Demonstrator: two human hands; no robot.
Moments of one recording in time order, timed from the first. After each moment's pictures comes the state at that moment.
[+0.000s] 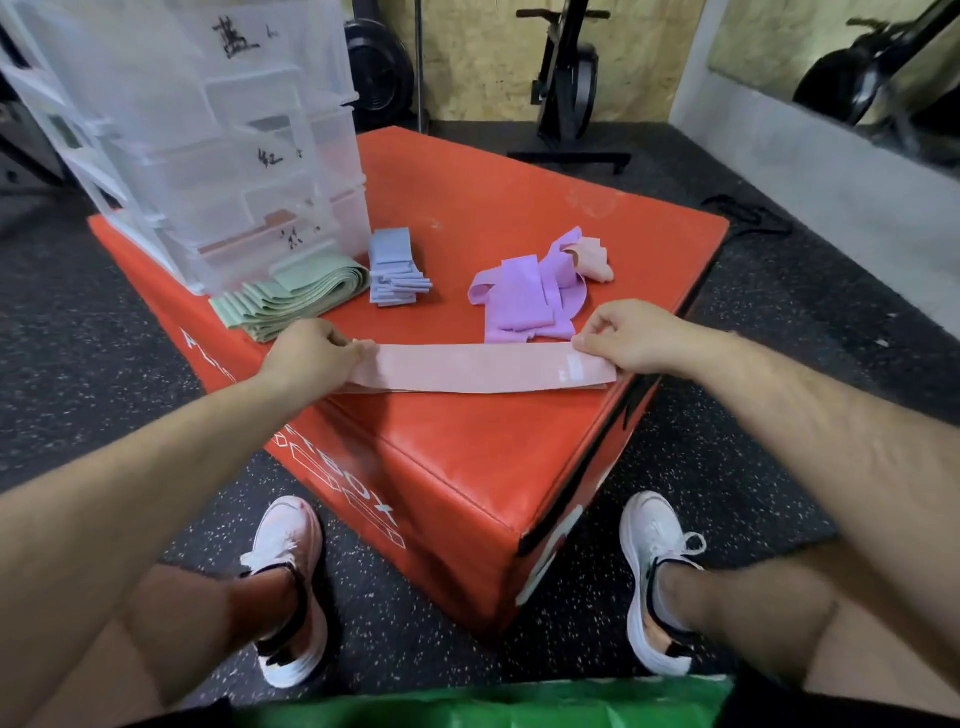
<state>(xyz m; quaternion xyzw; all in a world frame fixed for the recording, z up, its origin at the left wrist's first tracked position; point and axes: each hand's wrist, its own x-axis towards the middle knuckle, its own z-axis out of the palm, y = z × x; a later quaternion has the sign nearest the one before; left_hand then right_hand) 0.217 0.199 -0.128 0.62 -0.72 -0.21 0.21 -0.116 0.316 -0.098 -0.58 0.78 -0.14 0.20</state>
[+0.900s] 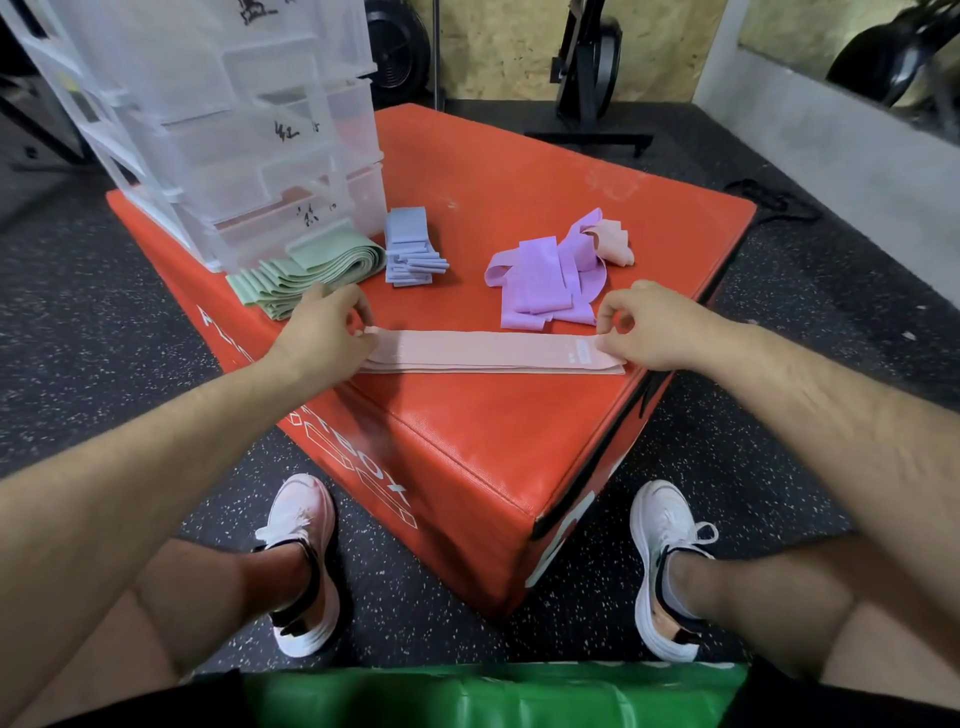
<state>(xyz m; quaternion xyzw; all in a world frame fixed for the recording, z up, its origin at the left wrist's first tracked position) 0.230 0.195 -0.135 0.52 -0.81 -0.17 0.22 -0.123 0.316 -0.111 -0.63 0.76 -0.08 0.12</state>
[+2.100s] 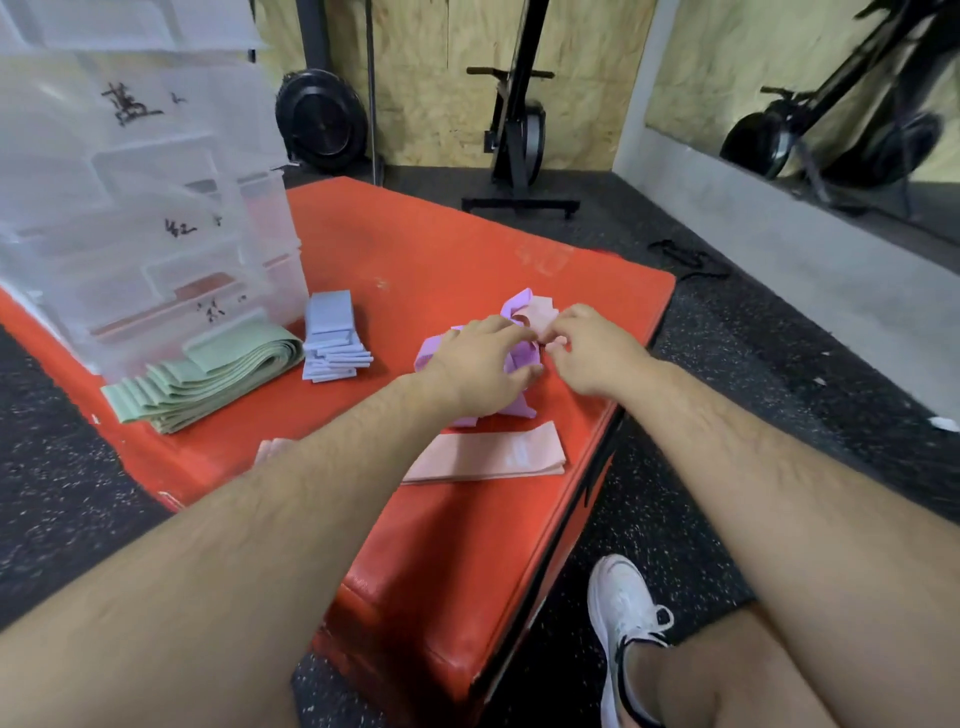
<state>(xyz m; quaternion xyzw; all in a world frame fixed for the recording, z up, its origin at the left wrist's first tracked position) 0.005 0.187 -0.107 0.31 -0.93 -0.13 0.15 -0.179 0.244 -0.110 -0.60 0.79 -0.12 0.04</state>
